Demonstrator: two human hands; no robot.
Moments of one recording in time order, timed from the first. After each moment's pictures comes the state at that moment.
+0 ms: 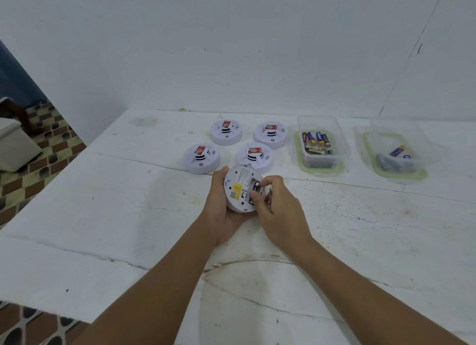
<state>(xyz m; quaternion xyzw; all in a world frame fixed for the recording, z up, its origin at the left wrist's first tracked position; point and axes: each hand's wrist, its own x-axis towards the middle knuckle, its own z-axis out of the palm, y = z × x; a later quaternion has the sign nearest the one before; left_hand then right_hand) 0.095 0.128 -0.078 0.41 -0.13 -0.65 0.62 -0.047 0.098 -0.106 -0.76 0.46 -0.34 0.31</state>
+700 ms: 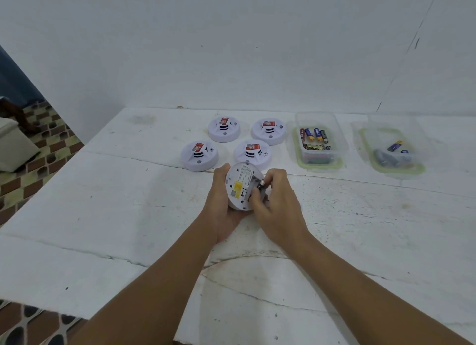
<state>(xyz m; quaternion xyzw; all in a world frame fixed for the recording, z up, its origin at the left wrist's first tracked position) 0.092 0.127 -0.080 0.46 -0.21 -0.62 0.60 -0.045 0.104 -0.102 -0.74 0.44 -0.41 0.30</state>
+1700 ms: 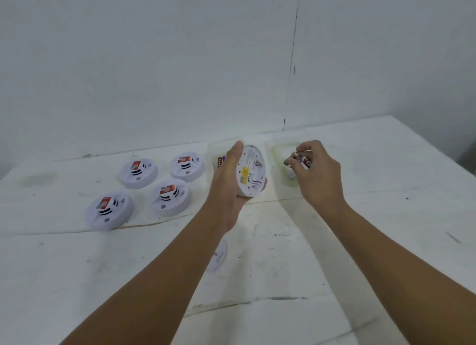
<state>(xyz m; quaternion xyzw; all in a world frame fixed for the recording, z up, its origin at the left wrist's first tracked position) -0.062 0.022 -0.008 0.43 -0.27 -0.65 0.56 -0.243 -0.013 -0.039 -0.59 0.61 -0.48 0.20</state>
